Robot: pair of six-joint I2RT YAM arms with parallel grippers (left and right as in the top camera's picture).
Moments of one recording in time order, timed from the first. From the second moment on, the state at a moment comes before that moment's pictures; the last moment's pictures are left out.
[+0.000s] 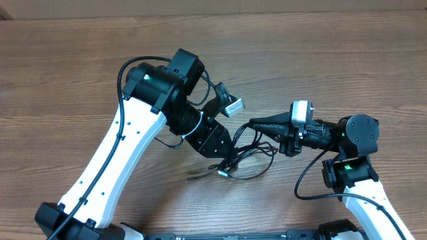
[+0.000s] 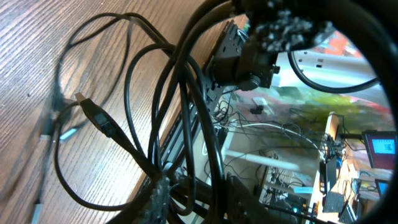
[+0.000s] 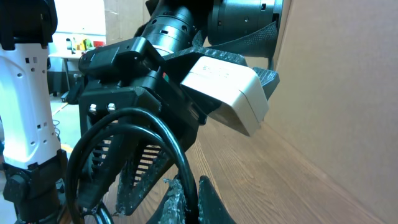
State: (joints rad) left arm -0.49 1.61 1.69 -1.59 0.83 0.29; right arm 0.19 1.05 0.57 0.67 -1.16 0.06
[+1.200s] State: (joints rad) left arm -0.49 1.61 1.70 -1.45 0.26 -0.08; right arm 0.19 1.05 0.57 0.64 -1.16 0.06
